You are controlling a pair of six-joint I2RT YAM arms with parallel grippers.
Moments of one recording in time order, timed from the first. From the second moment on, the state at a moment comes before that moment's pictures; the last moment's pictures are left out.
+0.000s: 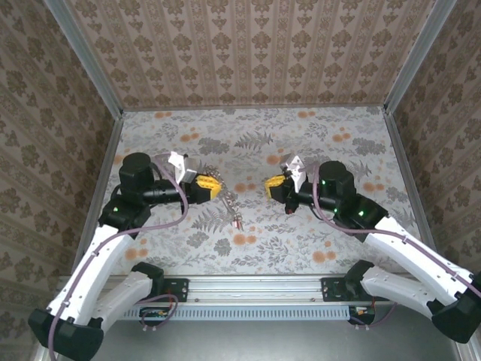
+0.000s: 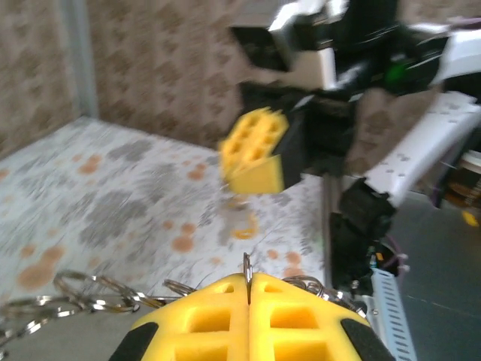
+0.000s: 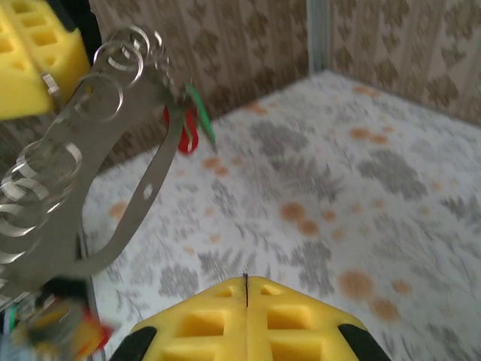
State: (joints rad) left arm -0.44 0.85 0.89 -0.29 1.08 0.10; right arm 0.66 0.93 0.81 -0.13 -0.37 0.07
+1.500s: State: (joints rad) left arm -0.53 1.03 0.98 -0.27 1.18 0.26; right arm 0.80 0.96 0.79 0.26 -0.40 0.13
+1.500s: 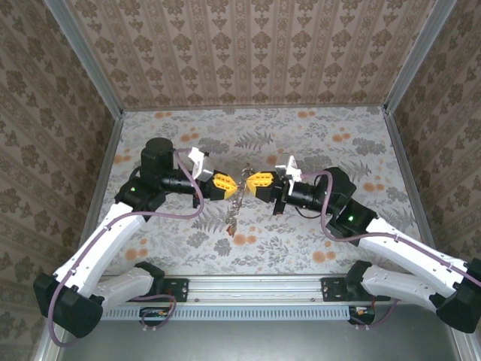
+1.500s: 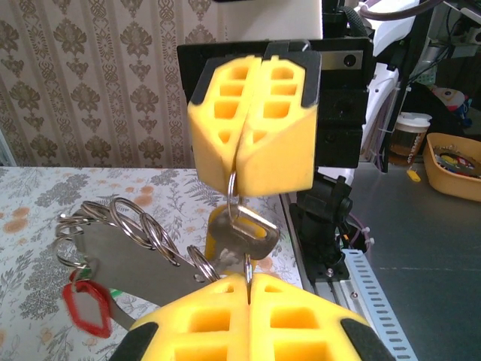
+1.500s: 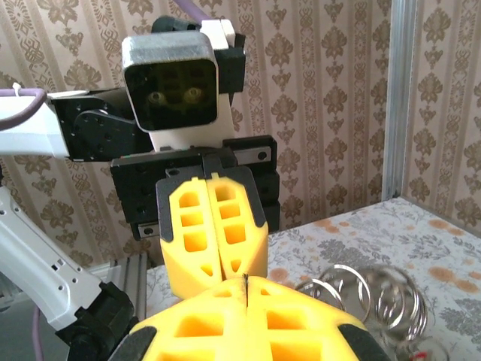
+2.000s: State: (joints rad) left arm -0.52 1.03 0.98 -0.24 1.19 0.24; right arm 0.82 0.97 0.79 0.25 -0.41 0.11
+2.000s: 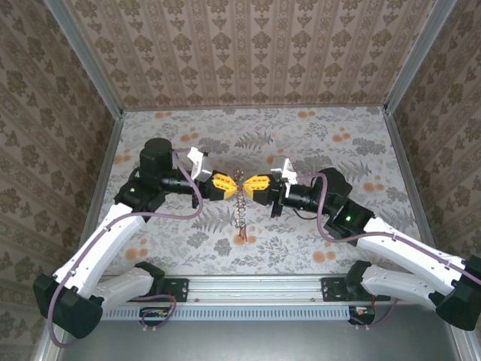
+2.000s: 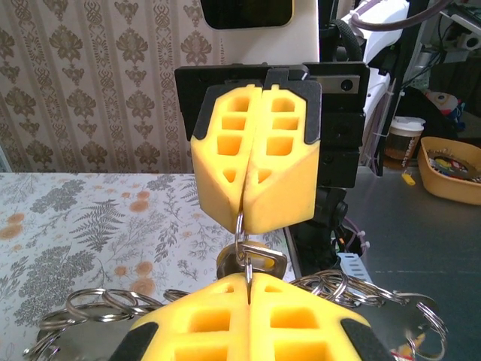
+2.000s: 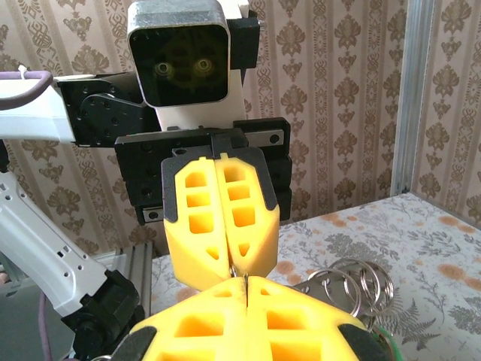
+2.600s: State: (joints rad) left arm -0.51 1.03 0.96 -0.19 1.22 0.20; right arm 0.84 0.94 0.79 0.25 -0.38 0.10
